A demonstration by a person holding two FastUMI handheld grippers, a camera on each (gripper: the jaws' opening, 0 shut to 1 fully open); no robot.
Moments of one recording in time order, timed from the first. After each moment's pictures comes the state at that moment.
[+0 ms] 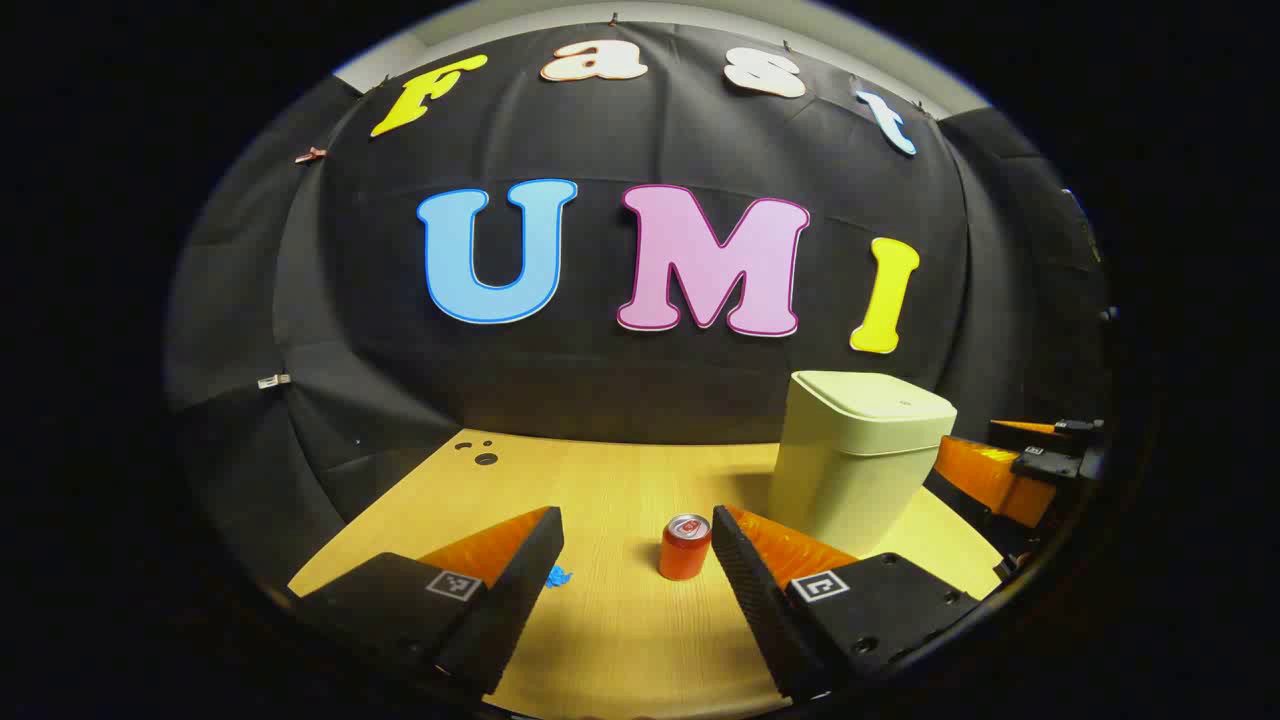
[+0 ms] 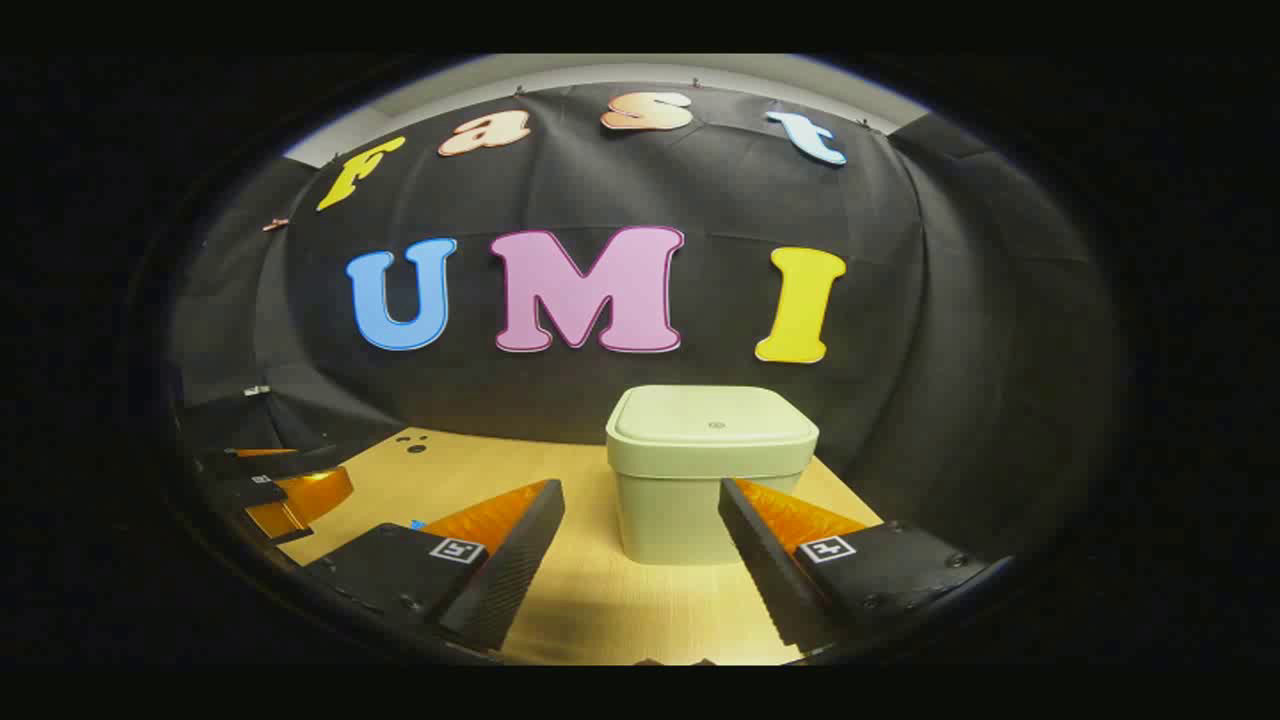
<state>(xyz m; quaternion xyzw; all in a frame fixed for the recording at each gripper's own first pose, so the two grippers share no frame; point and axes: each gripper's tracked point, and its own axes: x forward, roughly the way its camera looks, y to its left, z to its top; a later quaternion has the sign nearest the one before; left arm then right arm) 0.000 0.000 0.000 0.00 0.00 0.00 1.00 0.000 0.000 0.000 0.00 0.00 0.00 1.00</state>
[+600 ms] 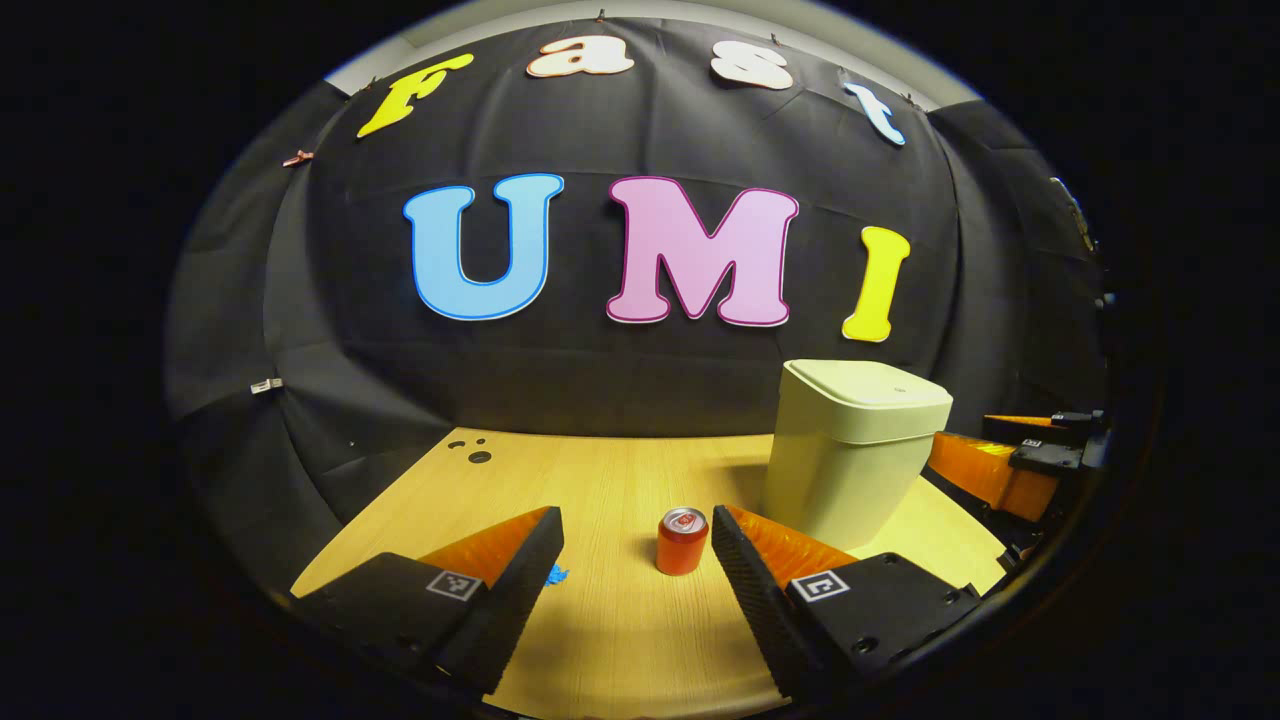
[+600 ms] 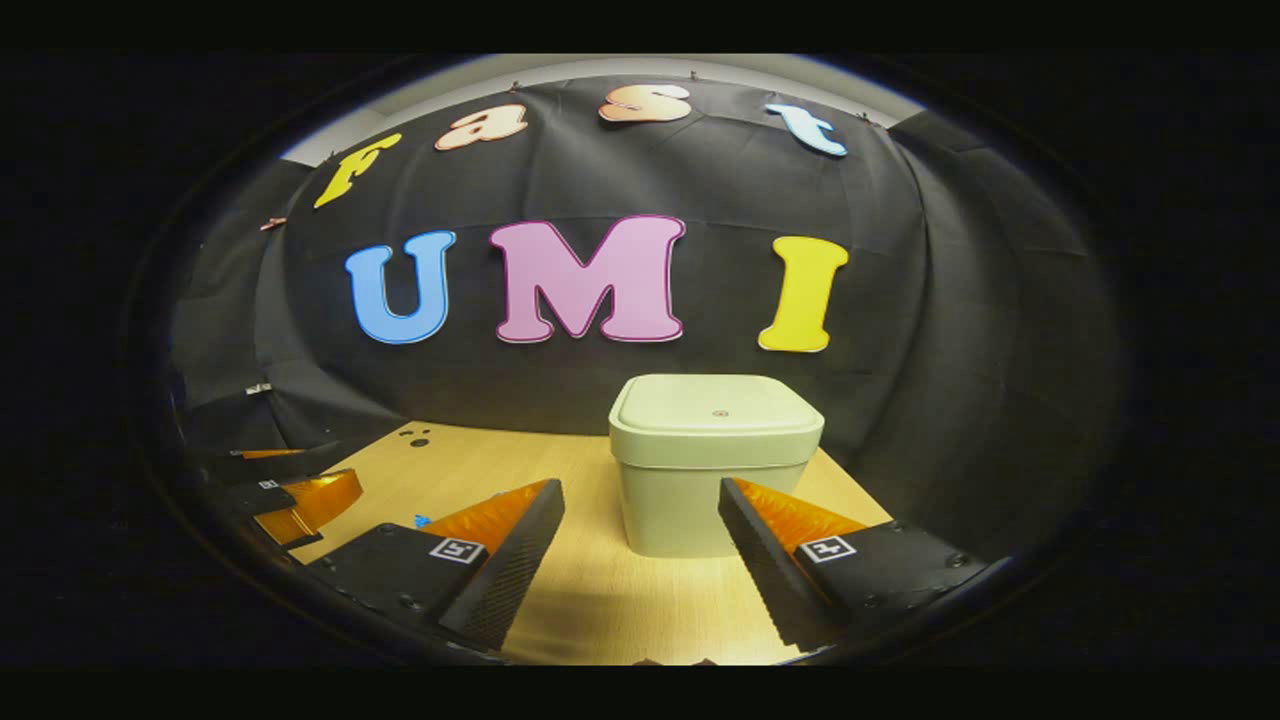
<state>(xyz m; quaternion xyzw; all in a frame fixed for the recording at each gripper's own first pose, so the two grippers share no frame) 0.003 -0.007 -0.009 0.01 0.01 -0.01 1.00 0.001 0.005 -0.007 0.00 0.02 0.00 1.00</state>
